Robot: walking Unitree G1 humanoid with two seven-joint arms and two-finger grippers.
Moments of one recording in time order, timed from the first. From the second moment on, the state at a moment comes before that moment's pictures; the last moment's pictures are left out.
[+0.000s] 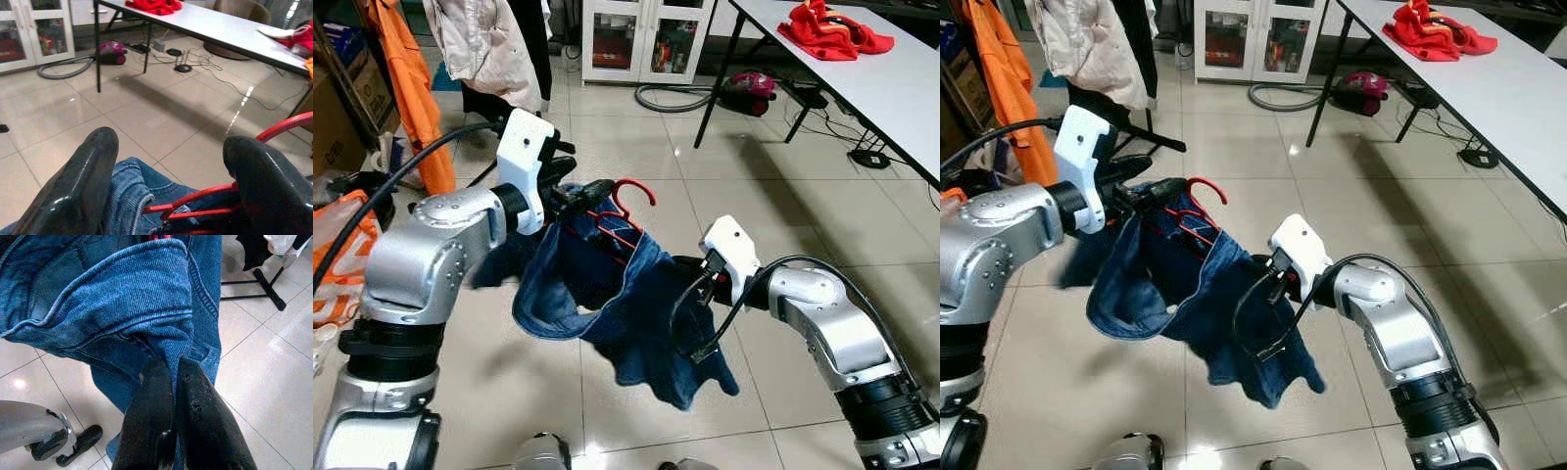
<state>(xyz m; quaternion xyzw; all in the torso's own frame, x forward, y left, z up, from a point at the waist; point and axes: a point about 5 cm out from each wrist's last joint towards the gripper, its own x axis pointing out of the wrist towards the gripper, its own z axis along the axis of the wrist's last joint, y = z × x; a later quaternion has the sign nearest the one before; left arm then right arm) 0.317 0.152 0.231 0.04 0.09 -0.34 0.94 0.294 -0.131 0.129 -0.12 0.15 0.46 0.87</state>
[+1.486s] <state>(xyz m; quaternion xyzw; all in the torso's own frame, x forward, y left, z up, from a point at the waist) 0.332 0.228 0.220 0.12 0.03 -0.50 0.86 0.287 -0.126 0.176 0.01 0.07 0.54 0.84</state>
